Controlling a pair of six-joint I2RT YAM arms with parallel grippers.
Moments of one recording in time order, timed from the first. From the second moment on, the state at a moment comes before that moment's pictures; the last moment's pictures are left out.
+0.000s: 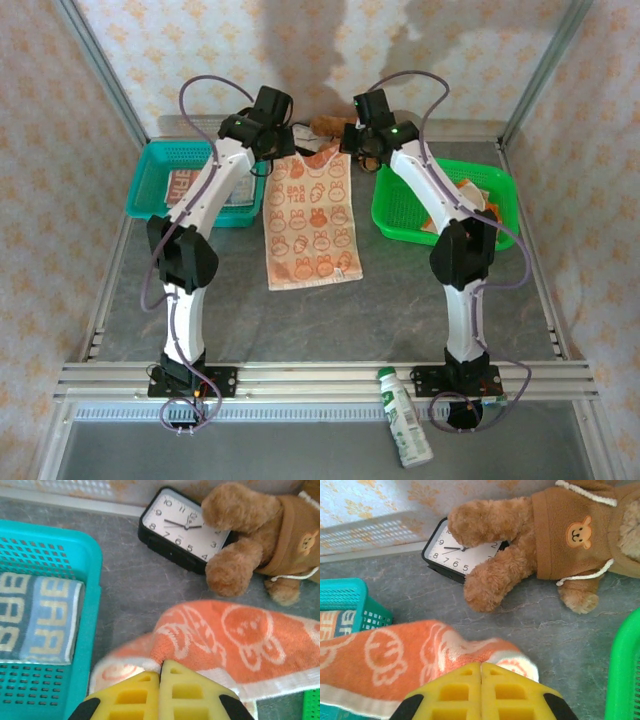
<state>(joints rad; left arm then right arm) -0.33 2.09 2.21 -1.01 -0.18 -0.48 0.43 2.11 2.15 -0.78 0.00 0.45</state>
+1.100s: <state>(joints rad) -0.41 1.55 1.23 -0.82 -0.07 -0.68 0.55 1.63 1.23 -0.57 -0.07 0.59</state>
